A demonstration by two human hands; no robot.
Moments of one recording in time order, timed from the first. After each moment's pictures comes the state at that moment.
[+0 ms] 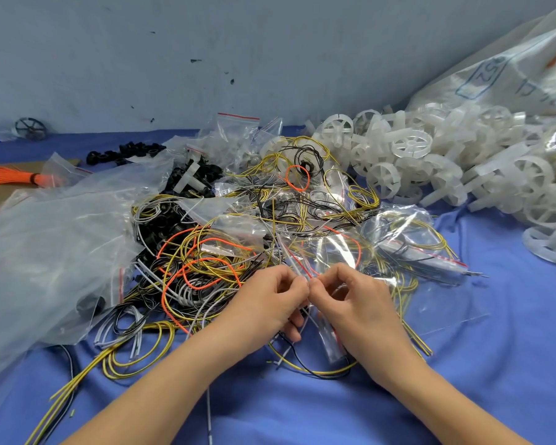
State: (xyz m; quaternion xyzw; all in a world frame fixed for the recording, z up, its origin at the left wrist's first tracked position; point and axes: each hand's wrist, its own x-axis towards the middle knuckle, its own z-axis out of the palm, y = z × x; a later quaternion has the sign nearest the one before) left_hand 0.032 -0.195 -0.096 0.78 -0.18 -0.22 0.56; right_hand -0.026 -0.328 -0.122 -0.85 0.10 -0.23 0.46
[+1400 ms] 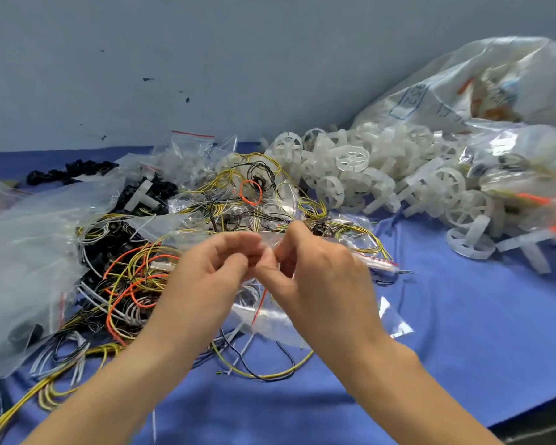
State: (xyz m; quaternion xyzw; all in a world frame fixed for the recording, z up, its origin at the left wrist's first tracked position) left_hand 0.008 -0.198 -0.044 0.69 -0.23 -0.06 0.68; right_hand -0.050 -0.321 -0.046 -0.89 0.05 -0.40 0.20
